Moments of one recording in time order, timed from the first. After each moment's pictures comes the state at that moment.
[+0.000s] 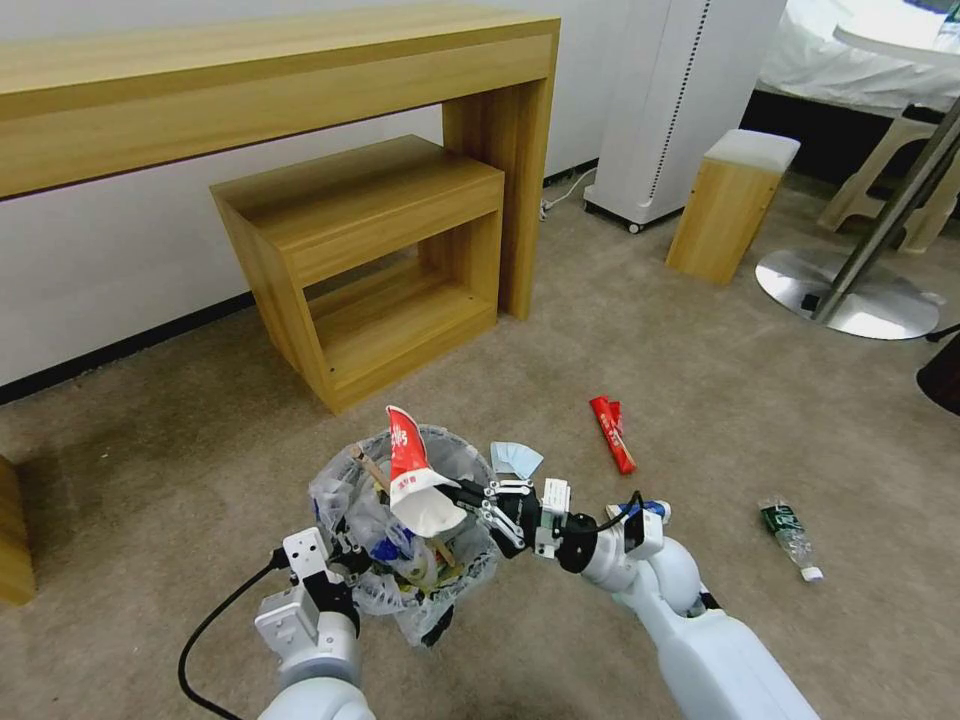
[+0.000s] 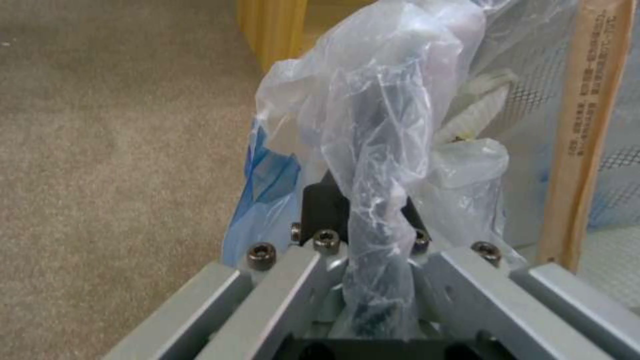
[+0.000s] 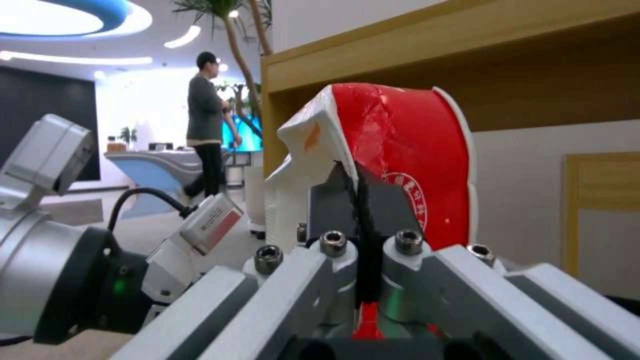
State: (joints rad) left arm 1.70 -1.61 -0.35 -2.28 -0.20 0.33 -0.43; right arm -1.10 1.25 0.17 1.69 0.63 0.26 -1.02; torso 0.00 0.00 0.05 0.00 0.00
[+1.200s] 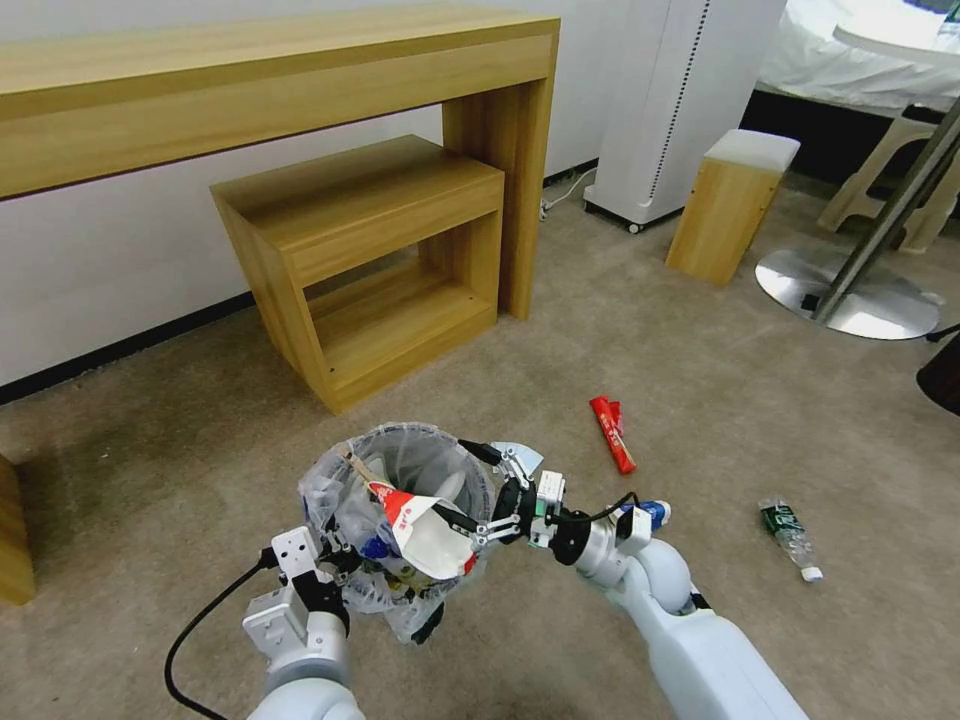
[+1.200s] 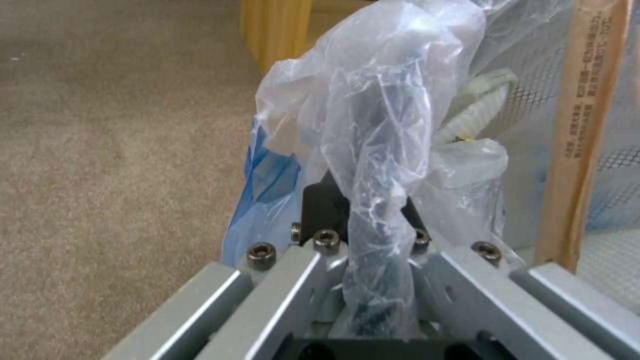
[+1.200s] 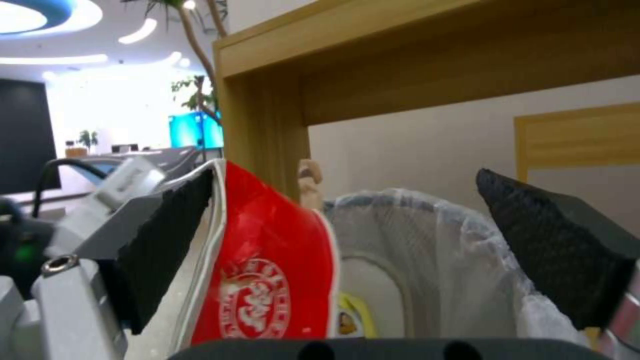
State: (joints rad) left arm 1.71 -1.59 -0.37 -2.29 -0.20 0.33 -0.42; right arm -1.06 1.28 0.17 1.59 0.62 0.26 -0.96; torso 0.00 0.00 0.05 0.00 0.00
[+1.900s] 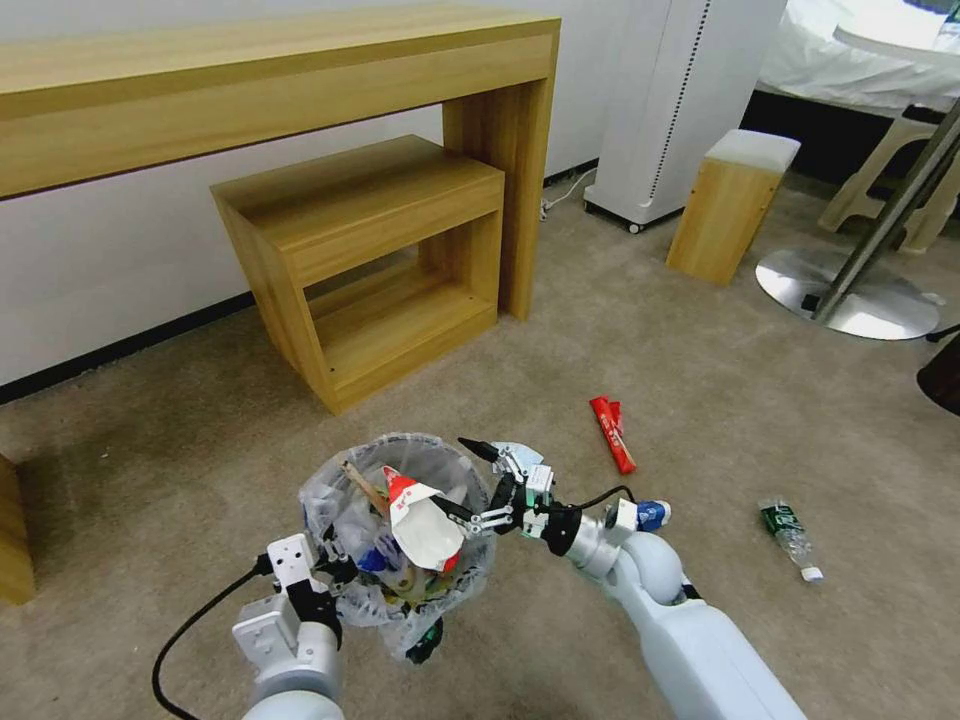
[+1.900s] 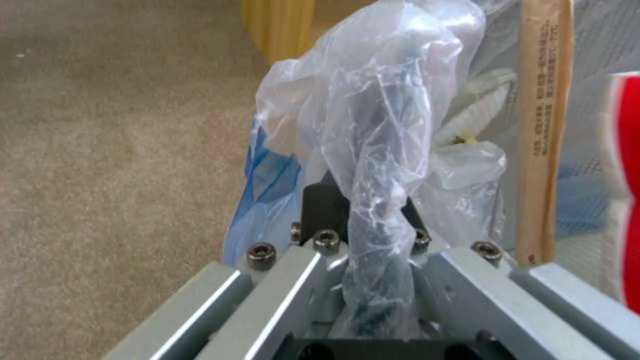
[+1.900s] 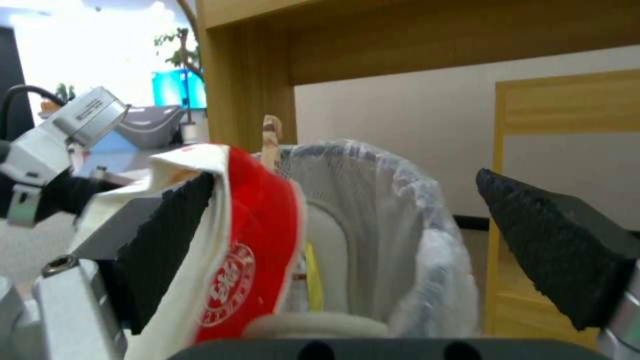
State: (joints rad) left arm 1.74 -1.53 -0.40 -2.34 -0.26 0.38 -0.43; right arm -1.07 1.25 0.21 1.59 0.53 0.24 -0.96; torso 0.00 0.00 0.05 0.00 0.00
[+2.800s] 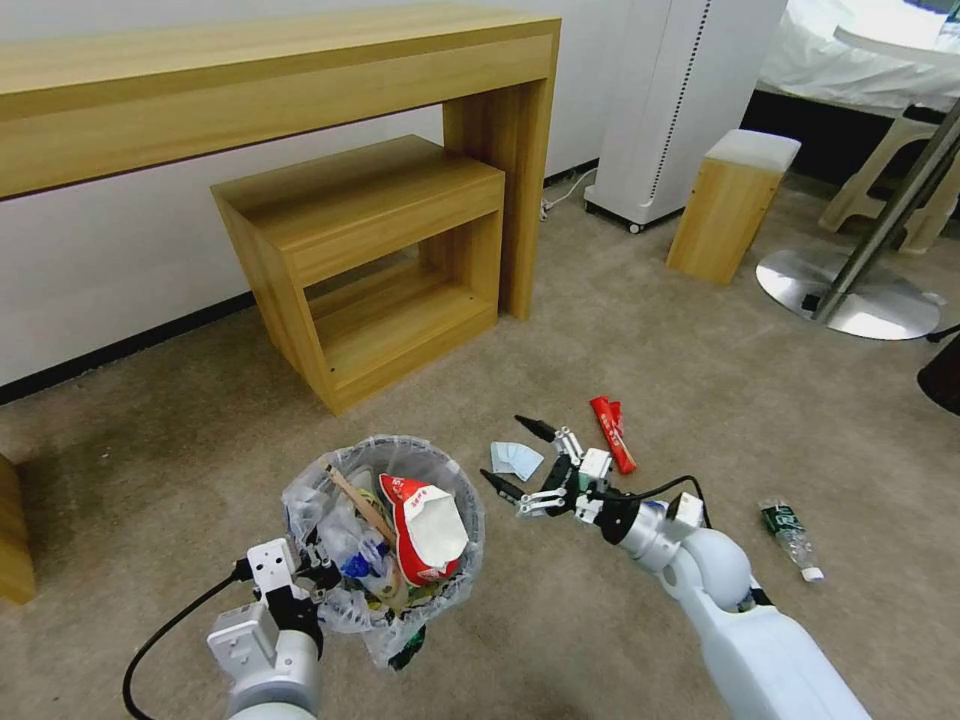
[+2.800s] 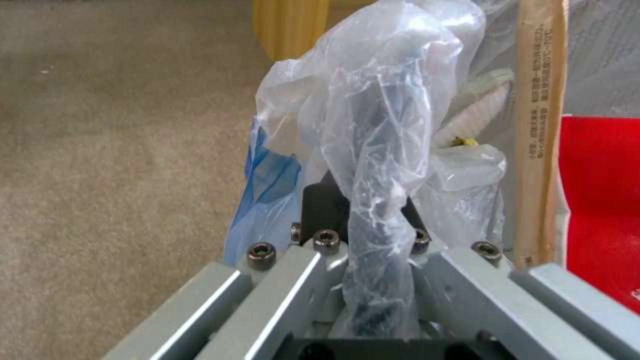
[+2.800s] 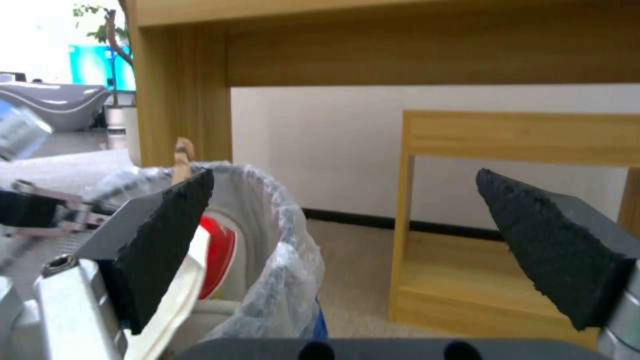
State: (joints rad) left arm 1.76 -1.50 -0.44 -2.37 -0.27 0.37 -0.43; right arm -1.17 1.13 0.34 1.76 0.56 0.23 -0.82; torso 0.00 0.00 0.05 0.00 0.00
